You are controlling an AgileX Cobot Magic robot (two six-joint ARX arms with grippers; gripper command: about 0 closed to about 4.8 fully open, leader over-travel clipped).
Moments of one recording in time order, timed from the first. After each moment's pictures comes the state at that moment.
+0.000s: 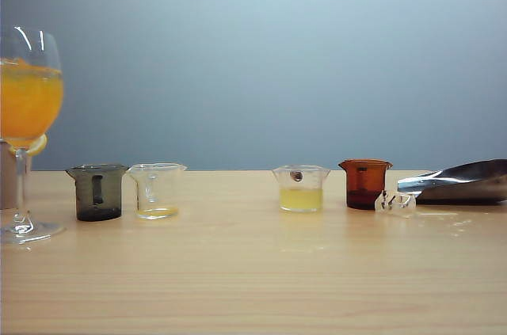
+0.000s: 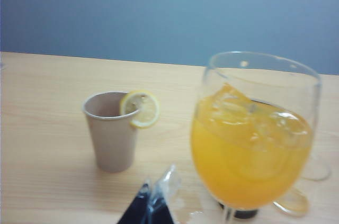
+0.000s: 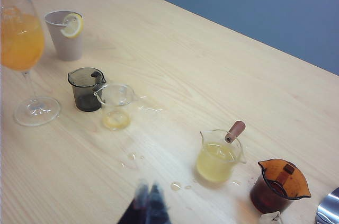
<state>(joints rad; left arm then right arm) -0.03 0.00 0.01 0.06 0.00 -0.04 0.77 0.73 0.59 -0.07 0.10 -0.12</state>
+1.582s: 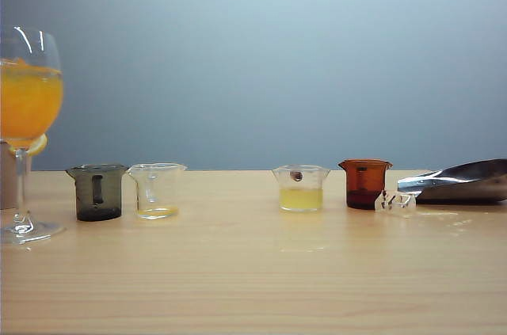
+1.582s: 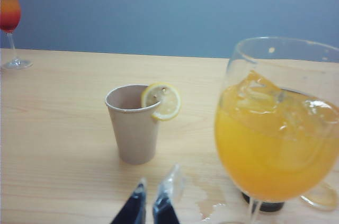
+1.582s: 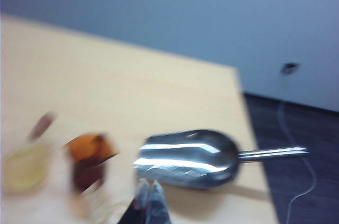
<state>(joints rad) -0.03 0.00 0.01 0.03 -0.07 0.01 0.60 0.55 0.43 0.04 0.60 -0.12</state>
